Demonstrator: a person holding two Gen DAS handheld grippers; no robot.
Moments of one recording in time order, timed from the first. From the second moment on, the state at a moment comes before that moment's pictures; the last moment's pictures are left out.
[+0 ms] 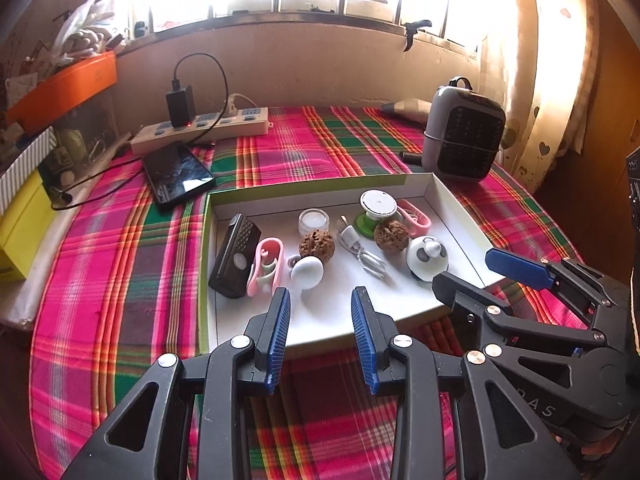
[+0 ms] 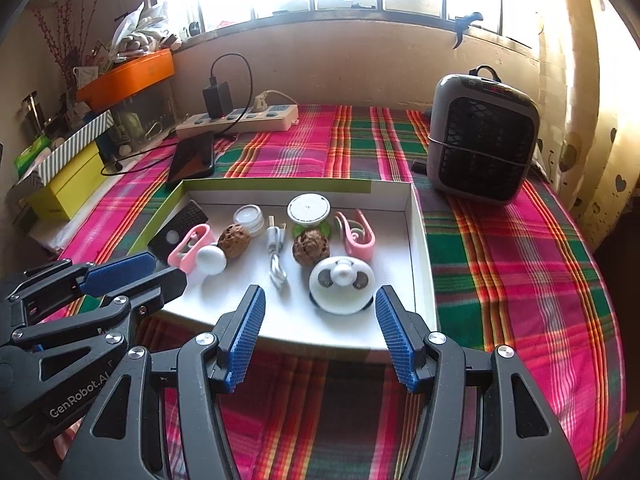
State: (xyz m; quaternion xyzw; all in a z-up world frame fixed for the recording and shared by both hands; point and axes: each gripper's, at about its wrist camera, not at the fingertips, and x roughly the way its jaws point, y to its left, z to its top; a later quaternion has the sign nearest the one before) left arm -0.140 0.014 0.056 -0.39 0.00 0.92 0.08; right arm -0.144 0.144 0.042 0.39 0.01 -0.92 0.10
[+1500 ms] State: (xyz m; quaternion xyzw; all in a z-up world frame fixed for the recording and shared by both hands) left arm -0.061 0.024 0.010 -0.43 0.00 0.90 0.02; right arm -0.072 0.150 0.001 0.43 0.02 -0.90 0.05
